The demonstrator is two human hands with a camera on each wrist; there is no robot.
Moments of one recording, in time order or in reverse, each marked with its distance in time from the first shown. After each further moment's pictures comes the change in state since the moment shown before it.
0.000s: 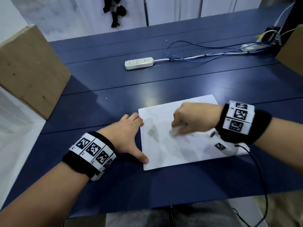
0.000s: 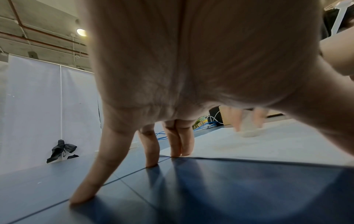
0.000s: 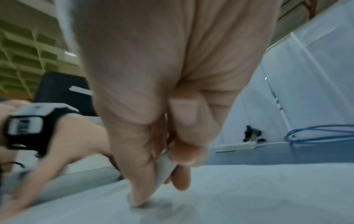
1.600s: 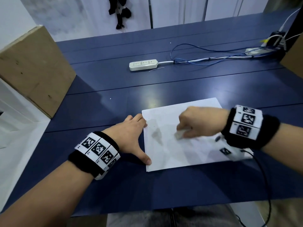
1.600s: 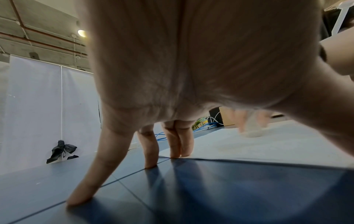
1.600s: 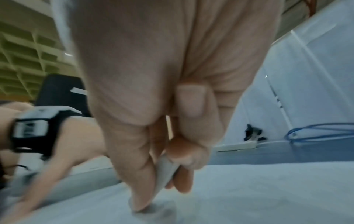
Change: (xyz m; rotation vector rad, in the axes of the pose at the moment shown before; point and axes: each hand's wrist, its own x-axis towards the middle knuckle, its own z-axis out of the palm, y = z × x) left_hand 0.001 0.000 0.000 -0.014 0.001 -0.002; right_hand -0.007 -0.003 -0.001 0.015 -0.002 -0.023
